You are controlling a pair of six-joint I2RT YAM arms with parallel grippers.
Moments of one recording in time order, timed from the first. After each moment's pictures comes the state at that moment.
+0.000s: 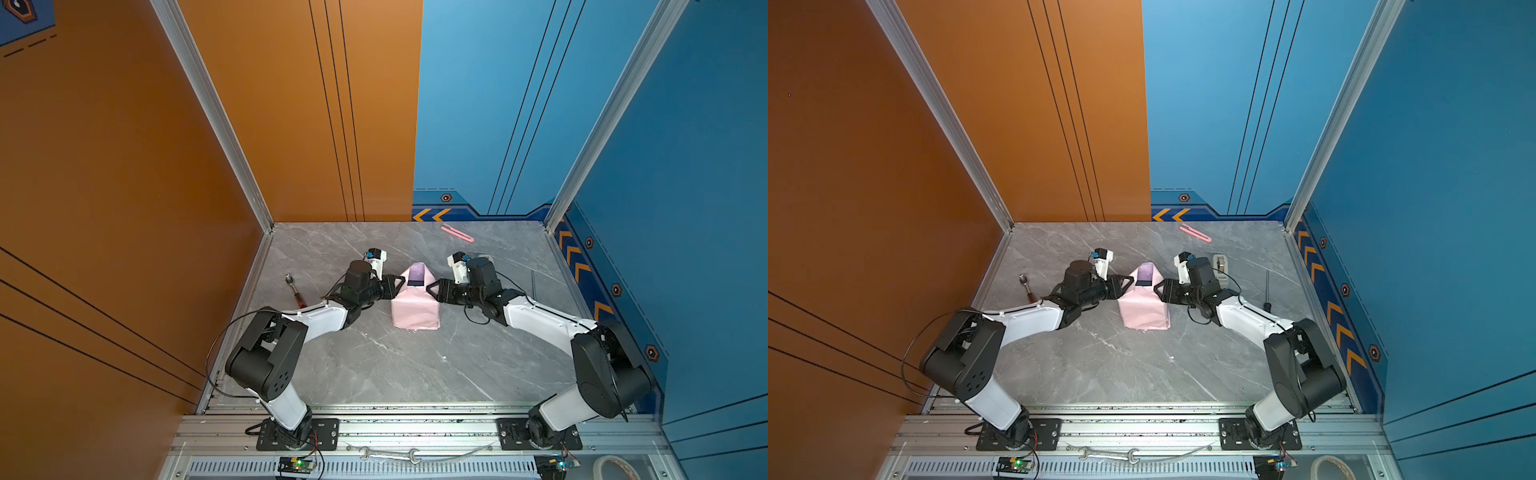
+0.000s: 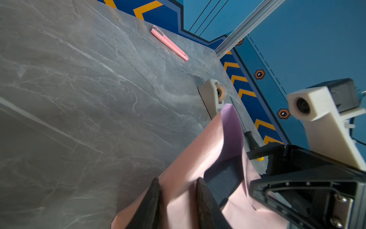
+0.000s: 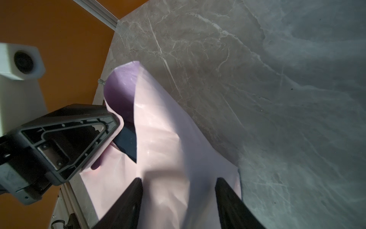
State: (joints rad) left arm -0.48 1.66 0.81 0.43 0.35 -0.59; right arm 0.44 1.55 0.90 -0.02 -0.42 0.53
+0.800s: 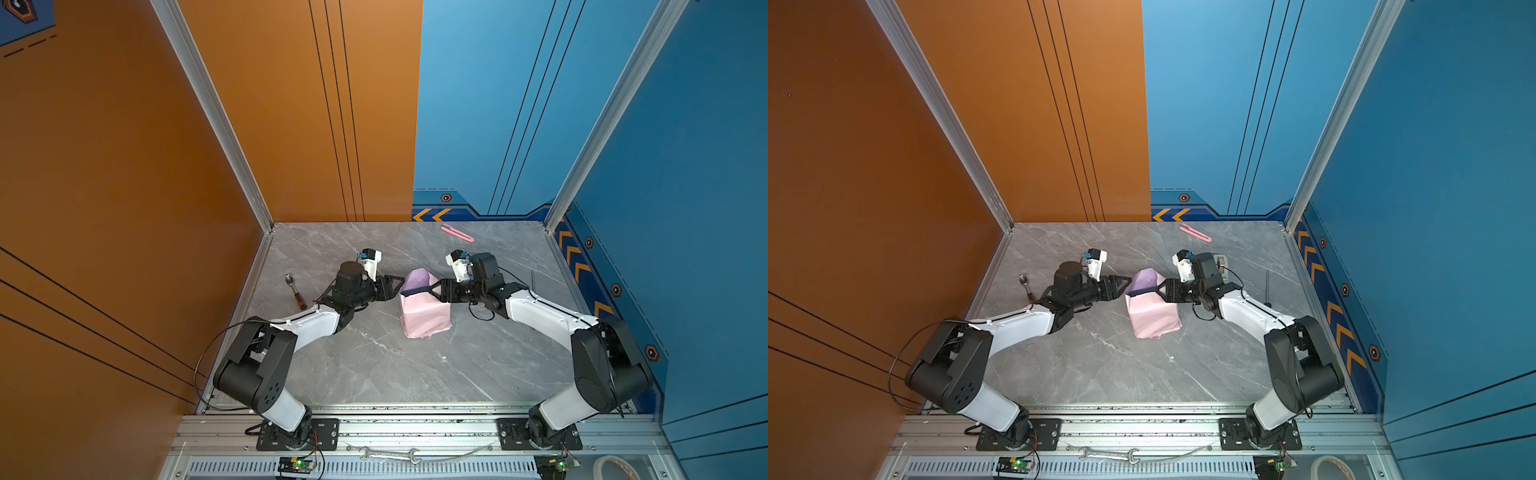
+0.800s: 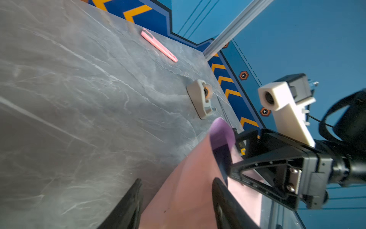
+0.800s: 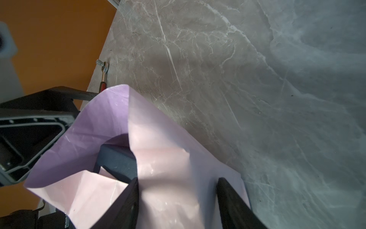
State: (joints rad) left arm -0.42 1.58 0.78 0.43 0.47 -0.59; right arm 0.41 1.57 0.95 -0.12 -0.49 0.38
